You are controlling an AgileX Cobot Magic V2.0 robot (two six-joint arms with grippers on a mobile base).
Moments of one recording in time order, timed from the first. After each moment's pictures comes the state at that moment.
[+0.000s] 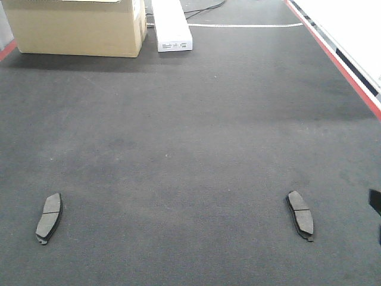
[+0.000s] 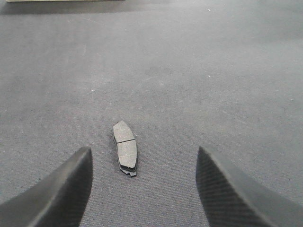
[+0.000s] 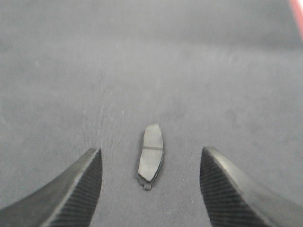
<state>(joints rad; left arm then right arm) -0.11 0.26 -0.51 -0.07 0.75 0.05 0.11 0.59 -0.61 0.05 0.62 -0.08</state>
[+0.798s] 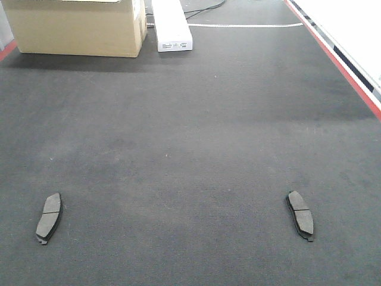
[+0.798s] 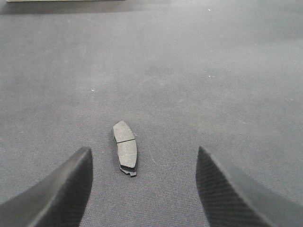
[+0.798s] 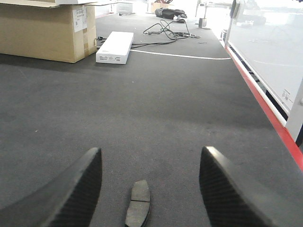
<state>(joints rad) -0.11 0.26 -0.51 -0.07 0.75 0.05 0.11 0.13 -0.31 0.01 0.39 -0.08</state>
